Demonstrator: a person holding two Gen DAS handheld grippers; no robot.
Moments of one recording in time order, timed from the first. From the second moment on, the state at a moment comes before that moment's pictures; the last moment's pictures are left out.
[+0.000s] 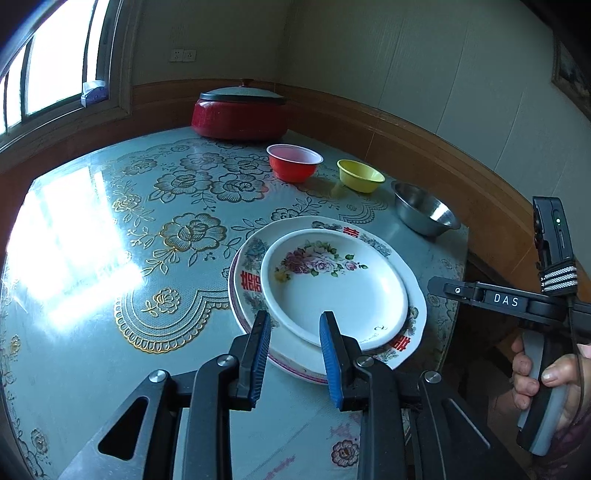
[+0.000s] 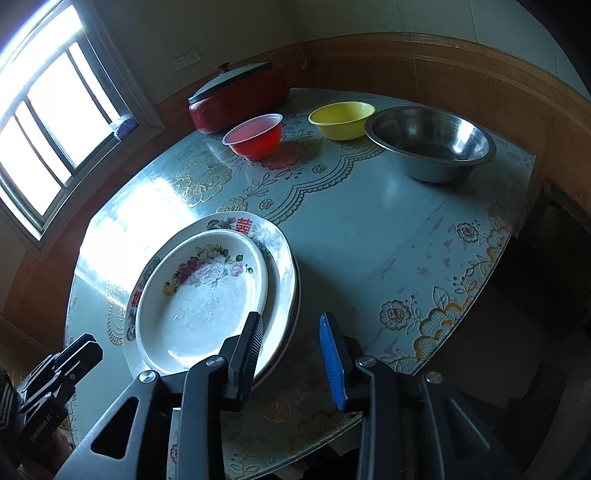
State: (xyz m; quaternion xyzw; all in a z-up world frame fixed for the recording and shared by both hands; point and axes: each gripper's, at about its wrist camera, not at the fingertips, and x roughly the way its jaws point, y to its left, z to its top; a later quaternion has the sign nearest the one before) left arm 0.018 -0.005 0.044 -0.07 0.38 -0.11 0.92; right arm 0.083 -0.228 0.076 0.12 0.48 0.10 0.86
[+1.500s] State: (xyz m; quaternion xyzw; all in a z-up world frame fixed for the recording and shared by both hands) left arm 0.200 -0.182 0.041 -0.12 0.45 -0.16 0.87; right arm 0.230 -0.452 0.092 0.20 0.43 0.04 0.88
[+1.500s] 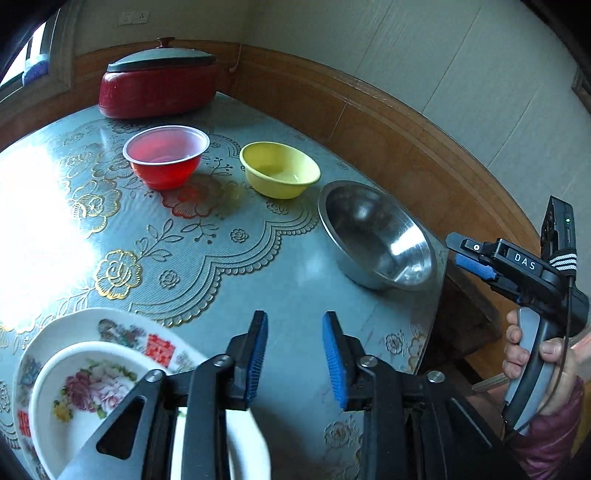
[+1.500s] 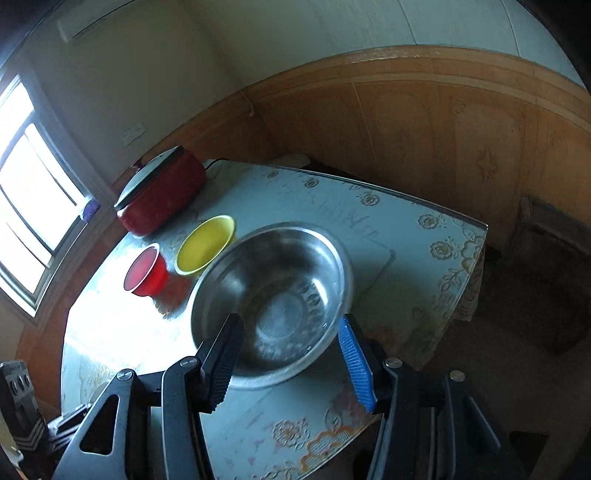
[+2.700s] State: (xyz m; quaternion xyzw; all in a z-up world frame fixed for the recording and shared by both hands) left arm 0.292 -0.264 0.006 -0.14 0.49 -0.14 0.85; right arm 0.312 -0.440 0.030 0.18 0.49 0.15 0.84
